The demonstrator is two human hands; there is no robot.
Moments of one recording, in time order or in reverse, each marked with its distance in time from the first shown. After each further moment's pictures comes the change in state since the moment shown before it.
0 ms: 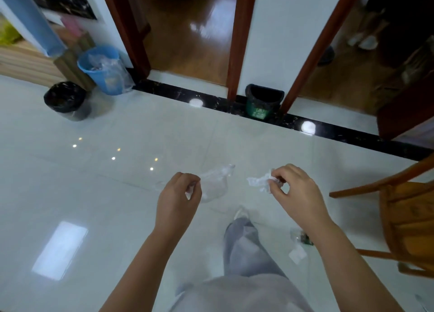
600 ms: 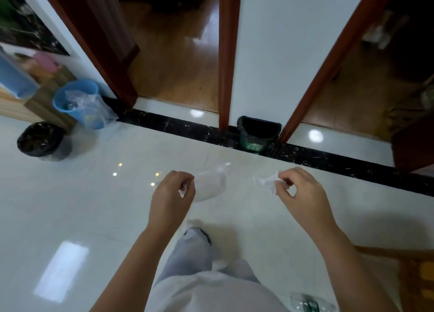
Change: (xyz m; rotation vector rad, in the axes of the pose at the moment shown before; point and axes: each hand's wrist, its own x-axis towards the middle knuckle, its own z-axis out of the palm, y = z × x) left_hand 0.309 0.087 0.120 0.086 -0.048 0.020; right_hand 0.298 0.154 -0.027 0.070 0.037 0.061
